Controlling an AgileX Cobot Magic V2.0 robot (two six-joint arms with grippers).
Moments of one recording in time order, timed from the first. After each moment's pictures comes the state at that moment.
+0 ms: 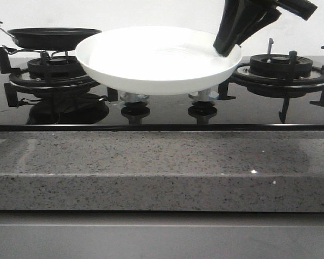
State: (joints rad) left arm 0.31 1.78 -1.33 -1.32 1.00 0.28; right arm 0.30 1.63 -1.45 0.39 0.99 -0.09
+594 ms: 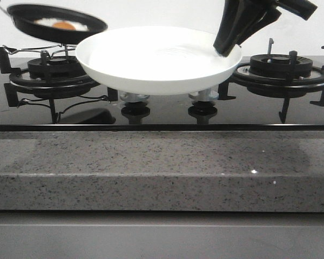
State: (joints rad) left arm 0.31 1.68 -1.36 -1.28 1.06 0.38; right arm 0.30 1.63 -1.45 0.39 0.99 -0.09
